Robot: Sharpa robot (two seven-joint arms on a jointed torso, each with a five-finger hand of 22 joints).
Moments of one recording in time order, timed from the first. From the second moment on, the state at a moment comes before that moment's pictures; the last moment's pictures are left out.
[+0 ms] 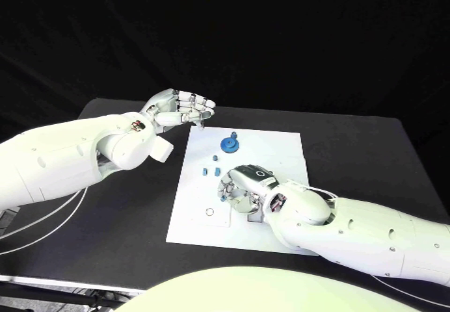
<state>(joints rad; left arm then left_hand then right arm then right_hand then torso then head) 1.17 -0.94 0.01 1.49 -0.28 -0.11 0.30 1.48 -0.24 0.53 0.11 0.27 0.83 0.21 0.20 0.34 0.89 0.15 0.42 0.25 0.91 0.07 1.09 0.50 0.17 0.83 0.16 0.88 0.73 0.99 -0.58 -0.12 1.64 -1.66 -0.41 -0.27 1.44 -0.23 0.68 0.01 0.20 1.10 0.12 0.31 0.36 1.29 0.07 0.11 0.12 1.47 -0.03 1.39 1.29 0.09 1.40 0.07 1.12 1.31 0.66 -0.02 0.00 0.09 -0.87</state>
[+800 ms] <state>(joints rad) 1.17 -0.94 0.01 1.49 -0.28 -0.10 0.29 1.48 -0.24 0.53 0.11 0.27 0.83 0.21 0.20 0.34 0.89 0.15 0.43 0.25 0.91 0.07 1.08 0.50 0.17 0.83 0.16 0.88 0.73 0.99 -0.60 -0.13 1.65 -1.66 -0.42 -0.26 1.40 -0.23 0.69 -0.03 0.20 0.97 0.16 0.22 0.34 1.13 0.11 0.06 0.07 1.47 0.00 1.39 1.25 0.09 1.36 0.10 1.02 1.31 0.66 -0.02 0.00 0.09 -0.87</state>
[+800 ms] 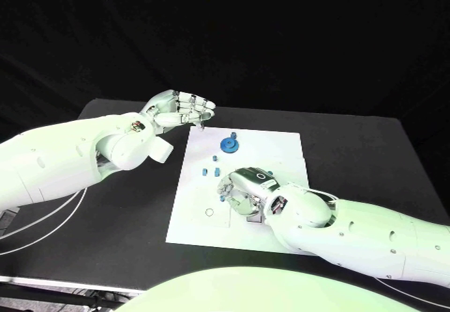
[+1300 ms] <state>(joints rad) 1.17 -0.94 0.01 1.49 -0.28 -0.09 0.29 1.48 -0.24 0.53 0.11 0.27 0.83 0.21 0.20 0.34 0.89 0.15 0.43 0.25 0.91 0.07 1.08 0.49 0.17 0.83 0.16 0.88 0.73 1.02 -0.73 -0.11 1.76 -1.66 -0.47 -0.27 1.39 -0.24 0.70 -0.04 0.20 0.97 0.16 0.22 0.34 1.13 0.11 0.08 0.07 1.47 0.00 1.38 1.25 0.09 1.36 0.10 1.02 1.31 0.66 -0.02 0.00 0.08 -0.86</state>
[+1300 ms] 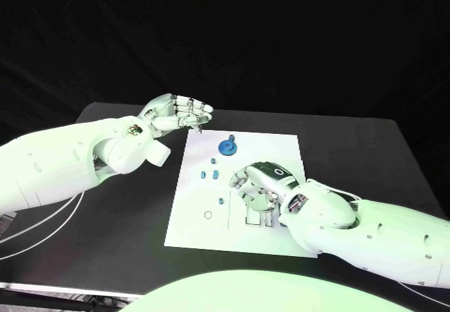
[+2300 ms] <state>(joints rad) 1.17 -0.94 0.01 1.49 -0.28 -0.08 0.29 1.47 -0.23 0.53 0.11 0.27 0.83 0.21 0.20 0.34 0.89 0.15 0.43 0.25 0.91 0.07 1.08 0.49 0.17 0.83 0.17 0.88 0.73 1.13 -0.86 -0.09 1.70 -1.55 -0.29 -0.22 1.61 -0.18 0.11 0.27 0.21 0.94 0.14 0.13 0.33 0.92 0.11 0.31 0.07 1.47 0.03 1.38 1.19 0.12 1.35 0.12 0.88 1.31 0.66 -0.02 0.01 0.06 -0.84</state>
